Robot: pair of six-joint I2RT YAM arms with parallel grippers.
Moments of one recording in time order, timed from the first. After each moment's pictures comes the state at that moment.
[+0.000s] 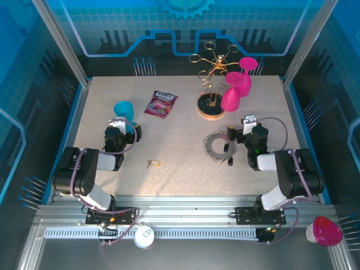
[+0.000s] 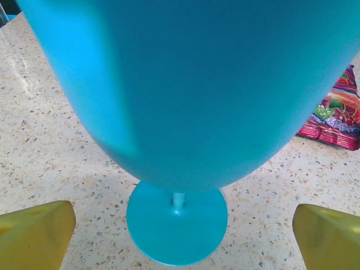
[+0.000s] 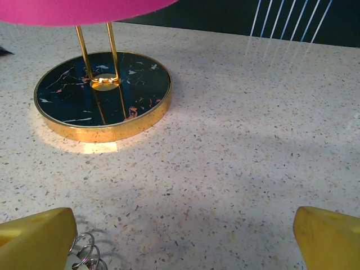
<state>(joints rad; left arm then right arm) -0.02 1.57 0.37 0.83 -0.05 -0.09 0.06 1.54 0.38 0.80 -0.03 -0.07</state>
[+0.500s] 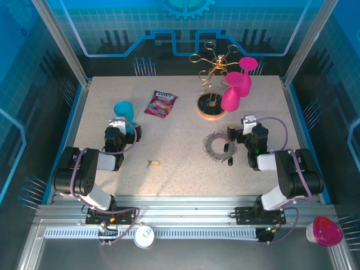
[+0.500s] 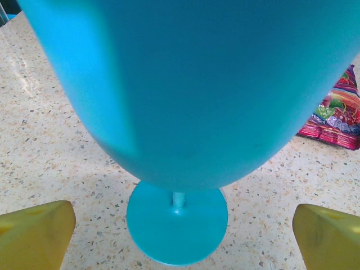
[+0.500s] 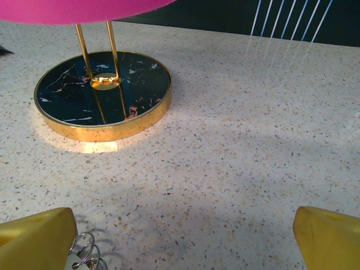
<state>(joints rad) -0.02 1.57 0.37 0.83 -0.05 -0.09 0.06 1.54 0.38 0.79 -0.03 -0.07</state>
